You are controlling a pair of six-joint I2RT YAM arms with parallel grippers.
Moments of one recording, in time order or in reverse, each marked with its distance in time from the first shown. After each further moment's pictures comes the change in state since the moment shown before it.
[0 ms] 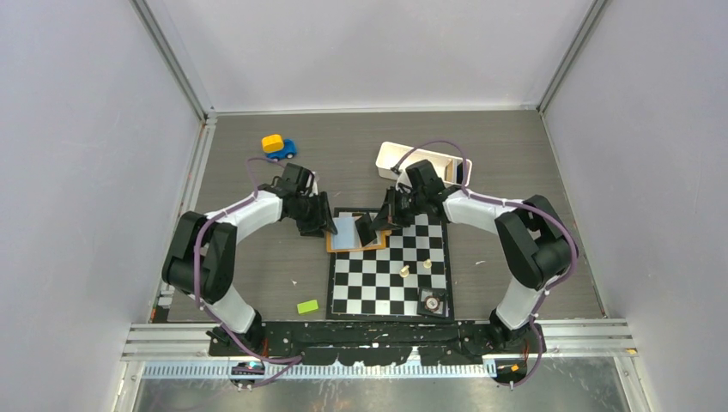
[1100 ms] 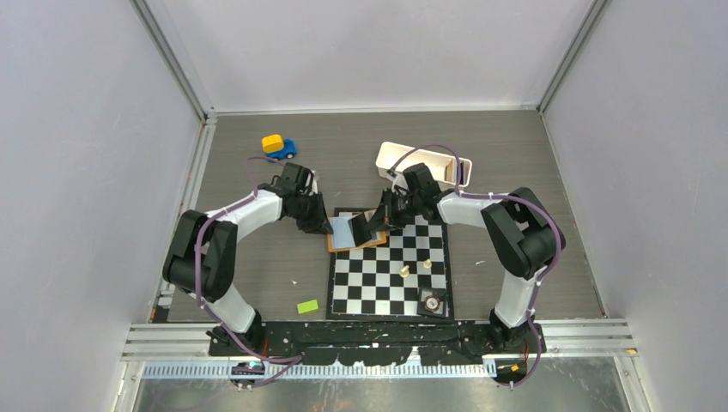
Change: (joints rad) left arm 0.002 0.015 0.004 0.014 0.001 0.010; right arm -0.001 0.102 -0.015 0.159 -0.061 0.022
